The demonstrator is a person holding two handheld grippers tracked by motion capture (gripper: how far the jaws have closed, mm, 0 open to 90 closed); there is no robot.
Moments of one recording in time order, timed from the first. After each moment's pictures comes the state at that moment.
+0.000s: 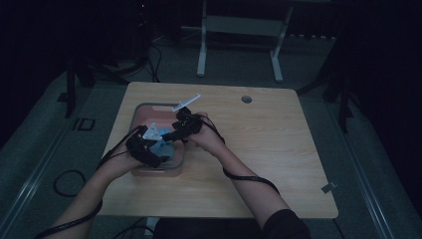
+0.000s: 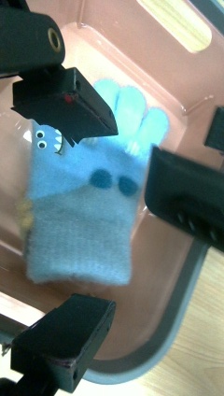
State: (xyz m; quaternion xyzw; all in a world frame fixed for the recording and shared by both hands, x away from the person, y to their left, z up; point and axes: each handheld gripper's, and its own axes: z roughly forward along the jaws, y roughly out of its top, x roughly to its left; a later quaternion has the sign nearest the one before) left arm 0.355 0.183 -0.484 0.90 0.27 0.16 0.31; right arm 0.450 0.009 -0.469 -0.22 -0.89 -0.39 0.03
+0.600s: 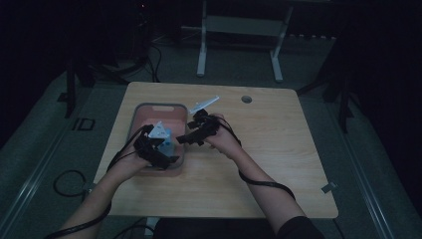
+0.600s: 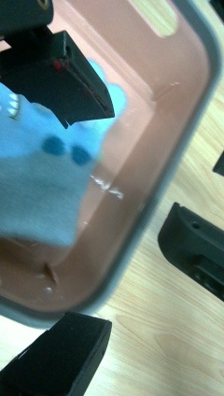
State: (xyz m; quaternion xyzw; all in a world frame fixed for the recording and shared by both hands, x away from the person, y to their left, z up) left arm 0.351 0.158 -0.474 0.88 0.27 0.15 0.36; right arm 0.443 -0.041 -0.463 -0.21 -0.89 -0.41 0.02
